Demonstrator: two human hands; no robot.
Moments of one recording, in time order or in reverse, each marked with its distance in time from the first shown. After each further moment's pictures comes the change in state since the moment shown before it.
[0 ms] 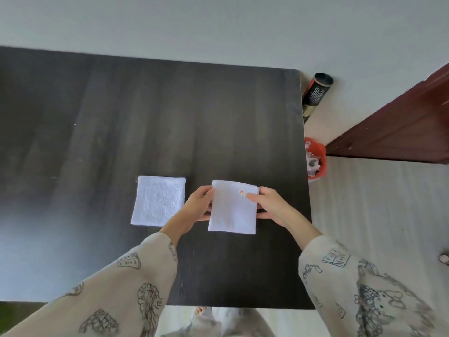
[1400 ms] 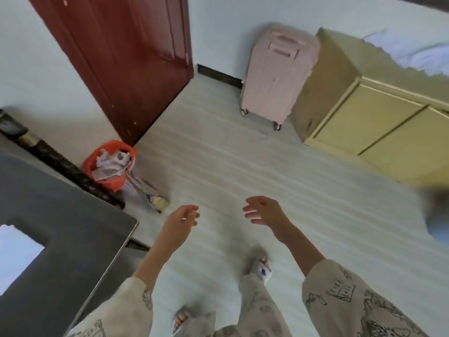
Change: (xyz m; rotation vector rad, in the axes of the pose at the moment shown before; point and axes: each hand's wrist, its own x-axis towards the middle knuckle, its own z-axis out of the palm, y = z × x) left_hand -0.229 -0.163 0.326 0.938 -0.698 0.481; right_hand -0.366 0.445 -0.071 0.942 0.852 -0.048
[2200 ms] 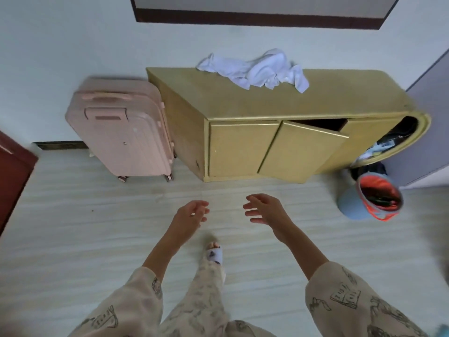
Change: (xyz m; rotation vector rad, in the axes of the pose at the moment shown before) left_hand 0.314 0.403 0.433 0.158 -0.476 0.251; right_hand 0.203 -0.093 -0.528 0.339 0.471 -0.025
